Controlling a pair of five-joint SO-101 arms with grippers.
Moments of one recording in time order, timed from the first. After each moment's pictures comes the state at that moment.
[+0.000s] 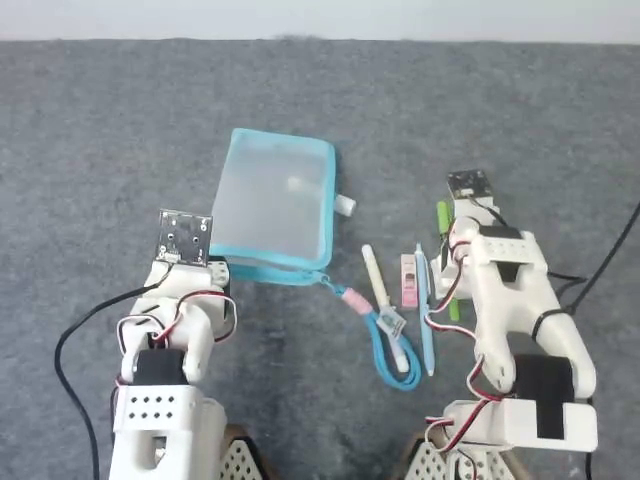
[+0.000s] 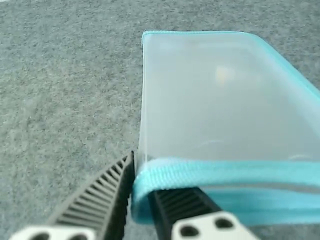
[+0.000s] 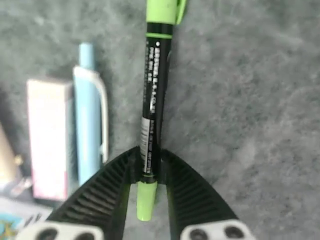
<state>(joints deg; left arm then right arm) -7.4 -73.1 87.3 36.5 -3.3 0.4 -3.6 43.1 52.9 9.7</state>
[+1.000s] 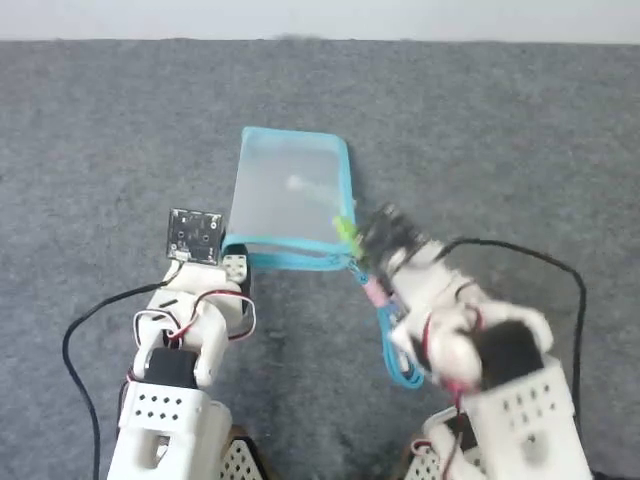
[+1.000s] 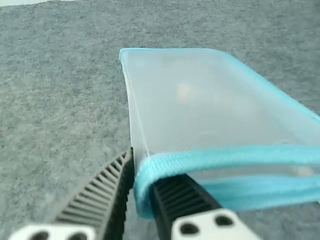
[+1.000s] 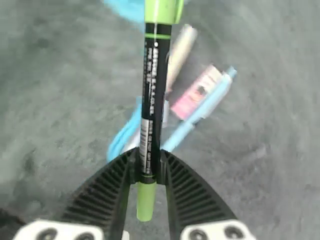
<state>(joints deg) 0.0 -73.1 87.4 31.7 4.4 -27.2 -61.9 42.6 92.2 23.2</state>
